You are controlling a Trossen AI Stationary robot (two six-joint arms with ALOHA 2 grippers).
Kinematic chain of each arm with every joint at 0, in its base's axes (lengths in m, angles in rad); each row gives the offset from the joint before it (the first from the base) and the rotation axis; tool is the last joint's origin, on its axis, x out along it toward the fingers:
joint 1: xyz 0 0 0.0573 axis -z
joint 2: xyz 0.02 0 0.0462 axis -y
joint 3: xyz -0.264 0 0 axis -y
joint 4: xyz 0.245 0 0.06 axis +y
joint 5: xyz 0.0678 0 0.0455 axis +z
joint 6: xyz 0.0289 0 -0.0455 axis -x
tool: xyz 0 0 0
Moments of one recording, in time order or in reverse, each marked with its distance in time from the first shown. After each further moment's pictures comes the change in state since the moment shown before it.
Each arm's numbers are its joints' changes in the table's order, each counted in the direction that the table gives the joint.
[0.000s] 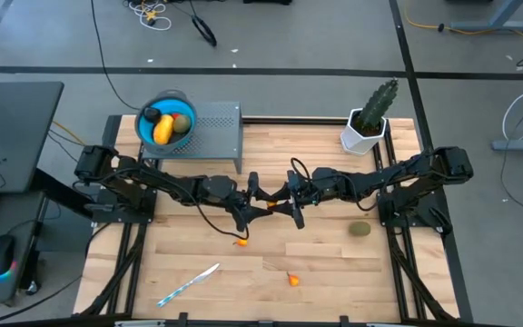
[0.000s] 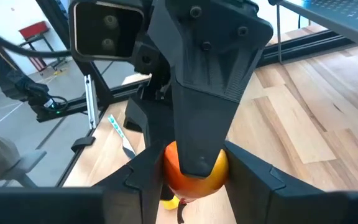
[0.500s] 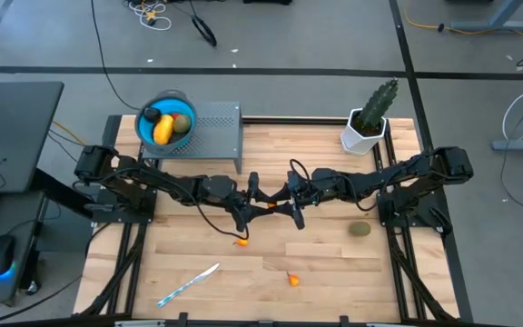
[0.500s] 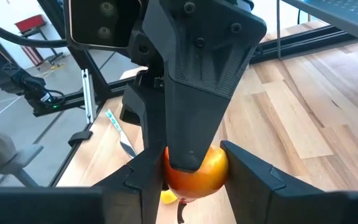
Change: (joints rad) left arm 0.000 0.000 0.000 0.000 -0.010 0.004; right arm 0.000 0.000 -0.001 0.015 -0.003 0.012
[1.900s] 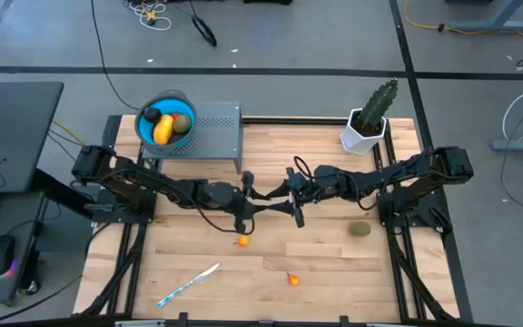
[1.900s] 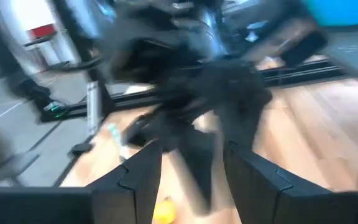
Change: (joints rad) left arm 0.032 0.027 0.000 0.168 0.237 0.282; right arm 0.002 0.001 0.000 -0.072 0.030 0.063
